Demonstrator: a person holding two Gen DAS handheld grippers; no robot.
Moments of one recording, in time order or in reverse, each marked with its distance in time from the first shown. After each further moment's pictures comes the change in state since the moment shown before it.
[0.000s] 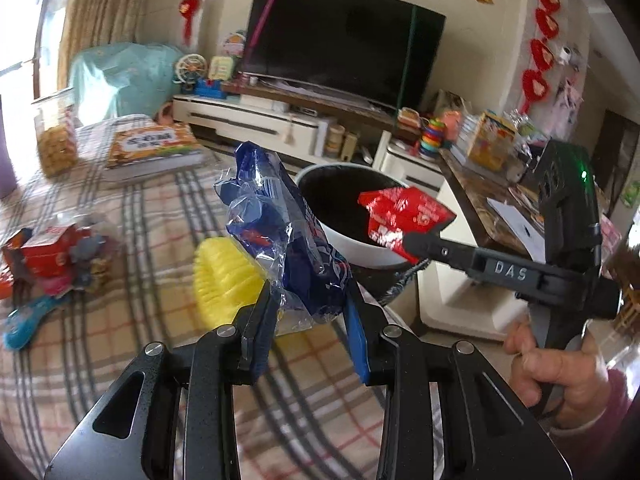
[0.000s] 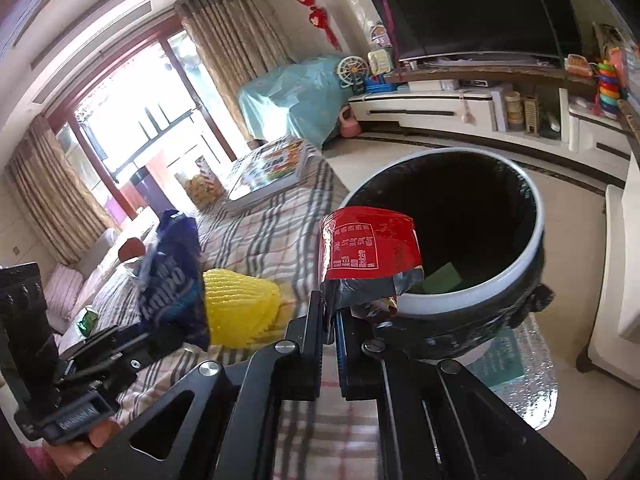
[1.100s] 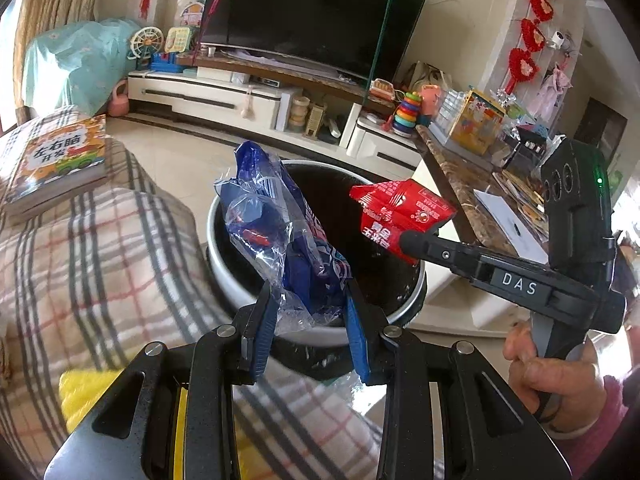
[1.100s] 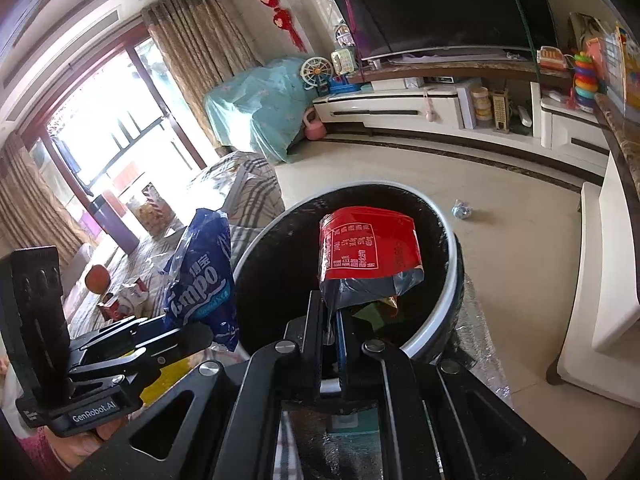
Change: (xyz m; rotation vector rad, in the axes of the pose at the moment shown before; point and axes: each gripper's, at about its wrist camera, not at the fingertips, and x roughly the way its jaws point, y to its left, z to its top) left arm 0.100 -0.039 0.063 0.017 0.121 -0.116; right arm 0.011 -0.076 0.050 0.051 0.015 -0.082
